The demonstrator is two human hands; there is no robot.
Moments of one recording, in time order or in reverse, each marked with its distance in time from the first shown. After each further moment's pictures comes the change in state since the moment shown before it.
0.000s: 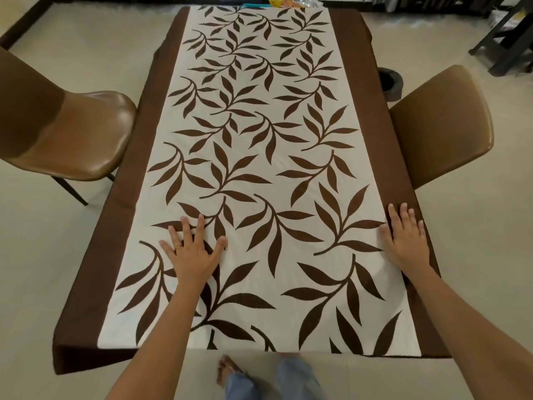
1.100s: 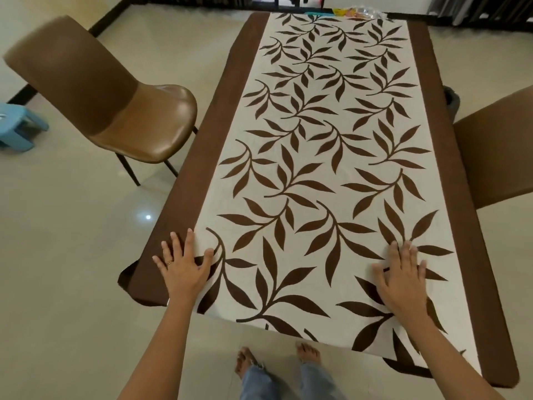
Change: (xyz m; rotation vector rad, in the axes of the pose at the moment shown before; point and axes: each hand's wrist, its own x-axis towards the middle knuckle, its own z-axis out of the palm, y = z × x) left_hand -0.055 -0.134 -0.027 -0.058 0.087 -0.207; right_hand -0.100 -0.118 0.025 0.040 0.005 -0.147
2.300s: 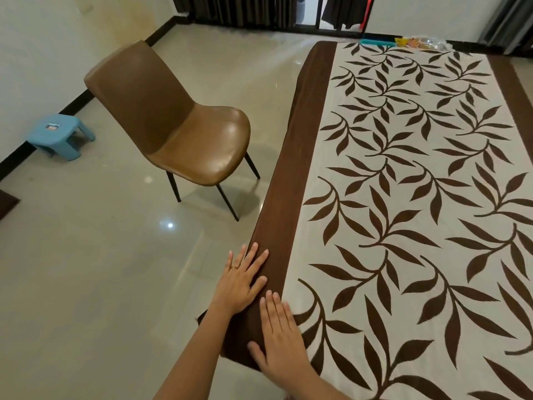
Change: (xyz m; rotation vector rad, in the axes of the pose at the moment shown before) left_hand 0.131 -0.096 -0.038 0.080 -0.206 0.550; right_hand -0.078 -0.406 0.134 -0.067 -0.206 -0.618
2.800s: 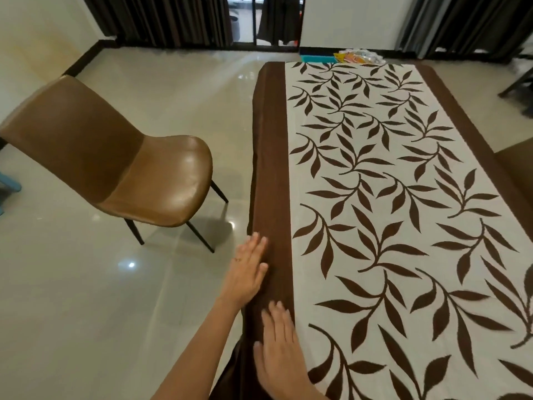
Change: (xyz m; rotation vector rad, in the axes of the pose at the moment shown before) left_hand 0.134 -0.020 -0.046 -0.181 0.121 0.238; right_hand 0.091 -0.026 -0.026 0.057 0.175 0.388
